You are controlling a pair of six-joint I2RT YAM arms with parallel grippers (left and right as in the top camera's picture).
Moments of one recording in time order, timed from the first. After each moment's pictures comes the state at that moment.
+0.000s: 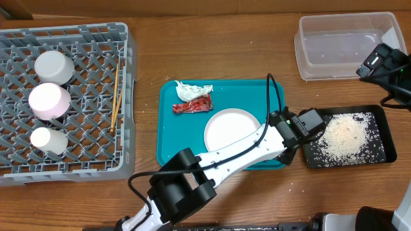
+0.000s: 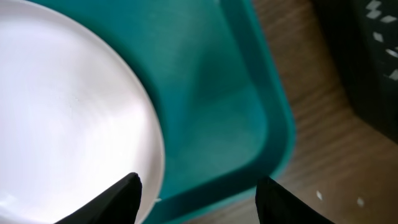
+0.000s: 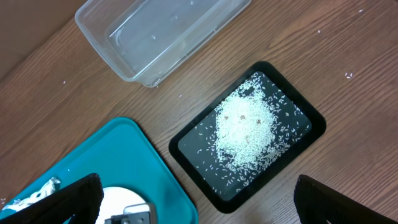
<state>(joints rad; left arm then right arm) -1.06 2.17 1.83 -1.06 -0.11 -0.62 -0.17 1.55 2.11 -1.64 0.14 0.49</state>
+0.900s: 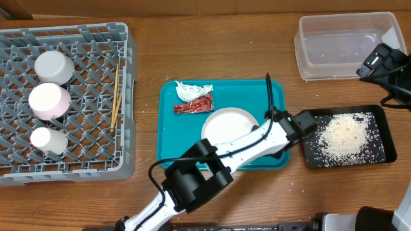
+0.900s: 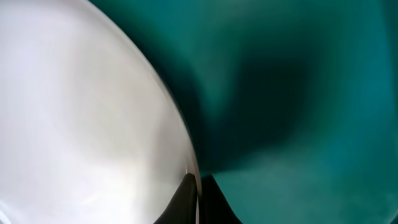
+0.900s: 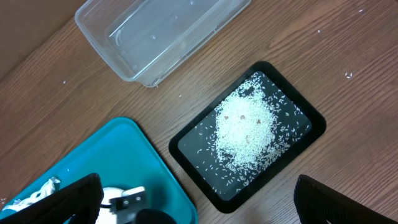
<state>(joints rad) -1.03 2.31 1.89 -1.16 -0.24 -0.68 -0.17 1.55 2.11 -1.64 0.14 0.49</state>
